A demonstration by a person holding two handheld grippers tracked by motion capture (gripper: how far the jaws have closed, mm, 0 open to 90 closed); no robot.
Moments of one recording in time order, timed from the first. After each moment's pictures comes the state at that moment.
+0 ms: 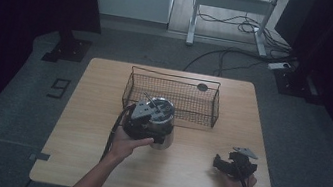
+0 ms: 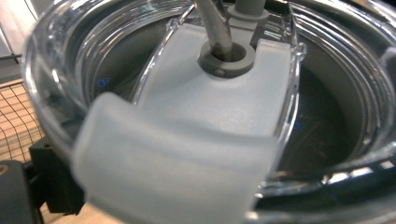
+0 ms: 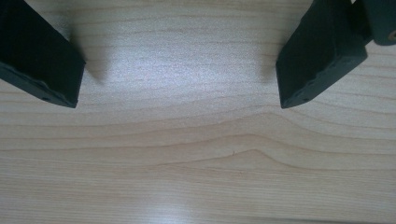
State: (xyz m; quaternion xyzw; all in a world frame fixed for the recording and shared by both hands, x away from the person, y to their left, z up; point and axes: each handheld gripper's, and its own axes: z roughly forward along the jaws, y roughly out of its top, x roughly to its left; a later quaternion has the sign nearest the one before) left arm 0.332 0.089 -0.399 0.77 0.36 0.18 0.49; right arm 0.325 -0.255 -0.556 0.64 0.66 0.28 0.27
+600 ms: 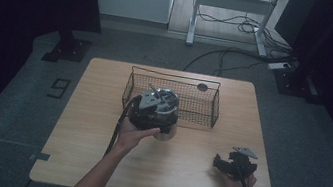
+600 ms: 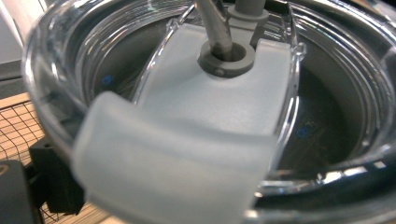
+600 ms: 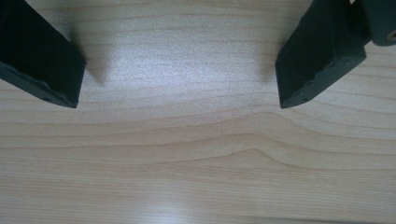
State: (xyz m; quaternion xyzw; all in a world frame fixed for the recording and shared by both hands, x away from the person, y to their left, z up) left arm 0.357 0.078 -0.392 0.76 0.38 0.20 0.49; right arm 0.326 -0.255 -0.556 0.64 0.66 0.28 0.27
